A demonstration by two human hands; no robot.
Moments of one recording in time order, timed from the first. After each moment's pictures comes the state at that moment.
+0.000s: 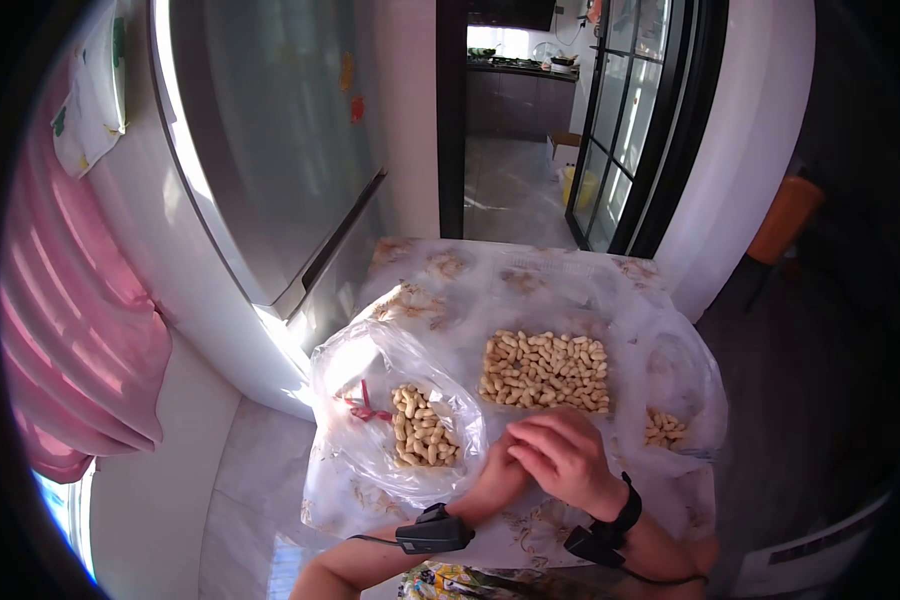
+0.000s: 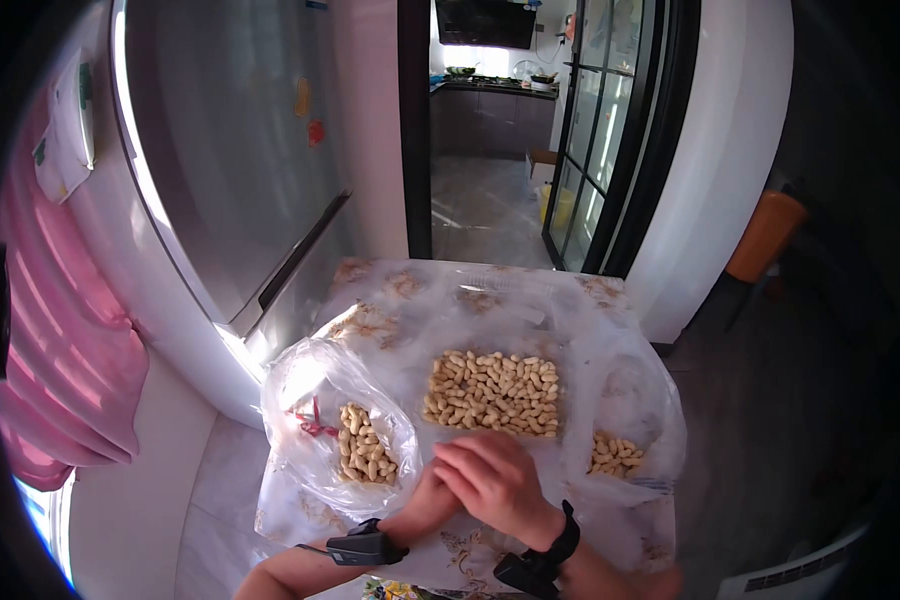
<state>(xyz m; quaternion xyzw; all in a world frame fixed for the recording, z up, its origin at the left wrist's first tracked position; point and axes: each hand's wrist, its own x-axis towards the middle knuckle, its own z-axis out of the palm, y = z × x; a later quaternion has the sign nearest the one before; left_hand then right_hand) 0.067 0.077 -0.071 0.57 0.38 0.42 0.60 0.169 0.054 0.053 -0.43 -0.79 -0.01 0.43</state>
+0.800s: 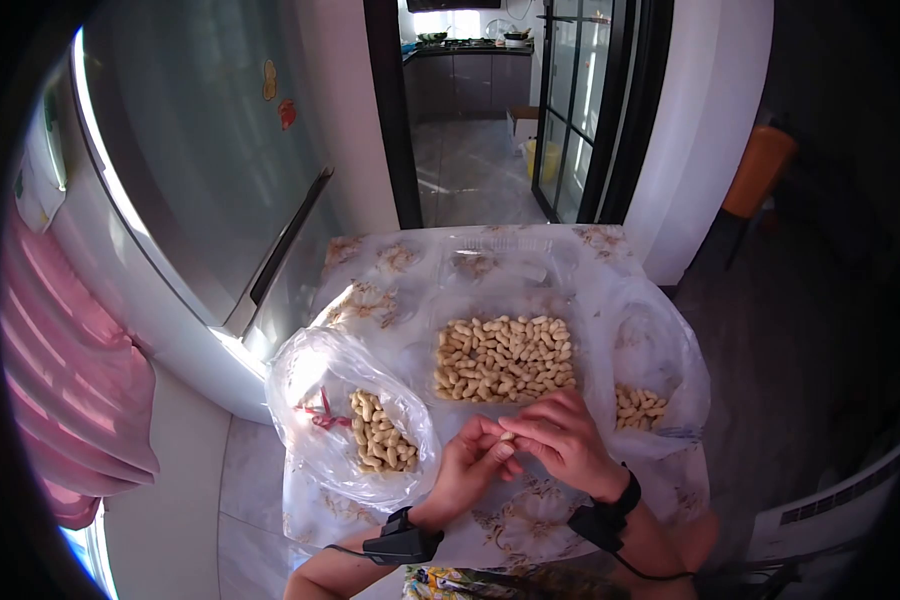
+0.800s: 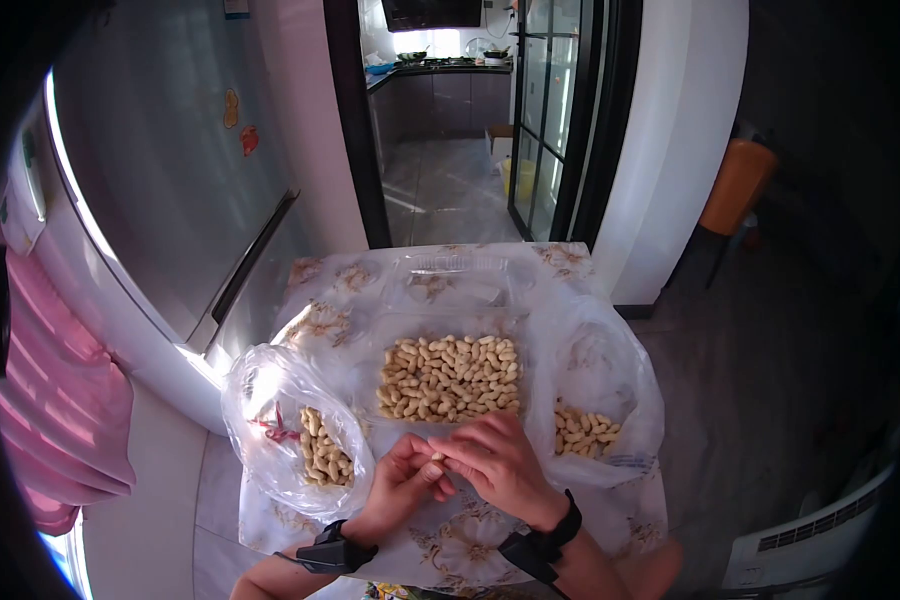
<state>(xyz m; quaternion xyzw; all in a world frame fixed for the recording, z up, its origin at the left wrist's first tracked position) 0.046 0.081 -0.035 0.47 0.21 0.35 0.78 0.227 0.042 0.025 -0.47 -0.78 0.04 0.41</state>
